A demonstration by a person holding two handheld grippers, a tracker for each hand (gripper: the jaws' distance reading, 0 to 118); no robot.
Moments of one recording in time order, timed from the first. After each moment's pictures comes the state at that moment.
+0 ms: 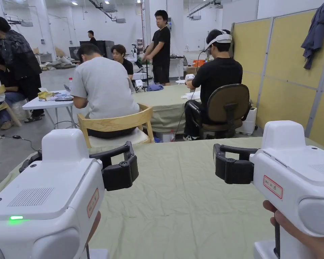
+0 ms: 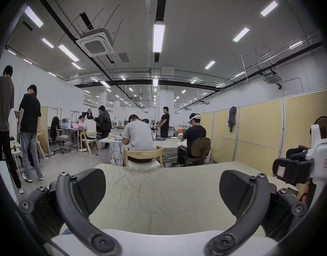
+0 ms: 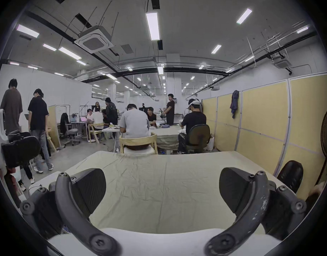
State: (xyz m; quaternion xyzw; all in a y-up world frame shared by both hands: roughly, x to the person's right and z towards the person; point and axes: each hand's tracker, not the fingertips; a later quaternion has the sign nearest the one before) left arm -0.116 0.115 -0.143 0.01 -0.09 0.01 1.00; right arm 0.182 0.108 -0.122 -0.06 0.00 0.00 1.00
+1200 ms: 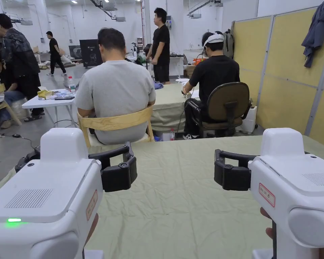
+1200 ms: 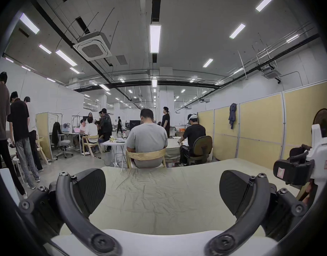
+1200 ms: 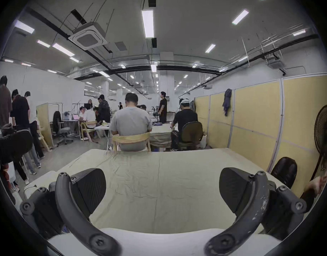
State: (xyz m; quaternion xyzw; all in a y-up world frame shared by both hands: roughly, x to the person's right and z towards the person) left arm -0.113 0.114 -0.138 0.02 -0.08 -0.02 1.00; right arm 0.177 0.095 -0.117 -0.07 -0.04 0.00 1.00
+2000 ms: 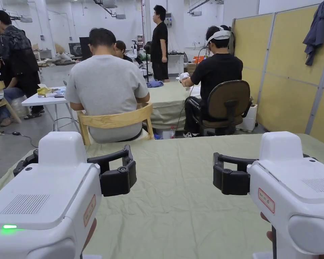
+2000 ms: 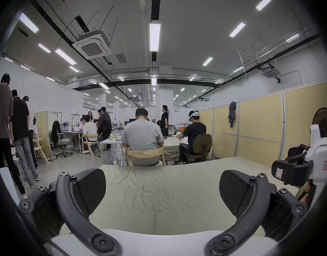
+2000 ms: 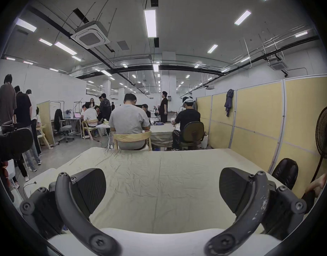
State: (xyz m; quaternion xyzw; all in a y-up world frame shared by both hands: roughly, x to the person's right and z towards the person) left arm -0.116 0.108 -0.138 0.01 -0.08 -0.02 1.00; right arm 0.175 0.087 -0.120 -0.07 -0.04 0.01 1.00
